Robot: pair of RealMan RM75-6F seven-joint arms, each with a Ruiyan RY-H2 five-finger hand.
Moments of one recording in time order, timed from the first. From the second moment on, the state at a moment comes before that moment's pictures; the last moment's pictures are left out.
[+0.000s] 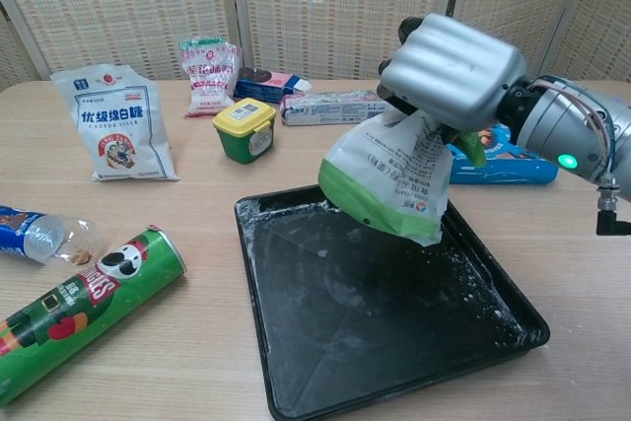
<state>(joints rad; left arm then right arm) -0.04 -1.16 -0.05 -1.58 1.44 1.51 0.12 0.77 -1.64 0.13 -1.21 -1.62 1.15 -0.82</state>
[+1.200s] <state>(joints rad) -0.06 -1.15 -0.05 -1.61 1.44 1.48 0.15 0.69 -1.53 0.27 -1.36 -1.16 0.76 0.01</state>
